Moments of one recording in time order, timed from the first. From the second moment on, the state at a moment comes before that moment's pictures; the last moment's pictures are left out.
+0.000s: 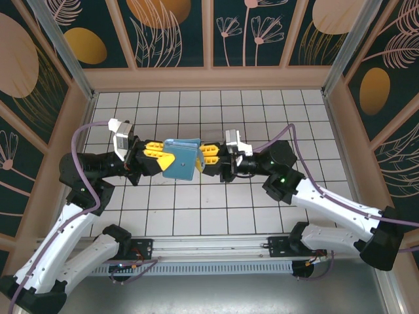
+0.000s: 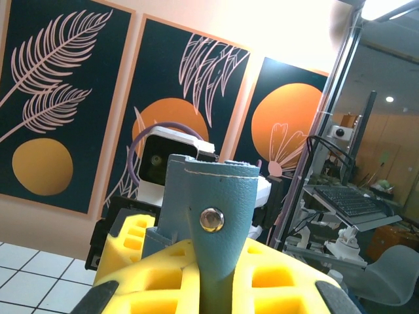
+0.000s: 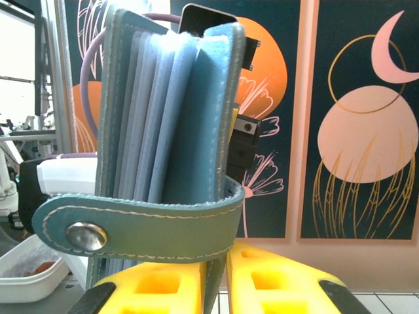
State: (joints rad) left arm -0.48 0.76 0.87 0.46 1.03 -0.81; right arm 0.95 1.07 0.86 0.57 -0.66 0.18
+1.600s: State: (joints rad) left arm -0.48 1.11 0.62 0.07 0.50 -0.73; right arm 0.83 1.13 0.66 0.07 -0.30 0.38
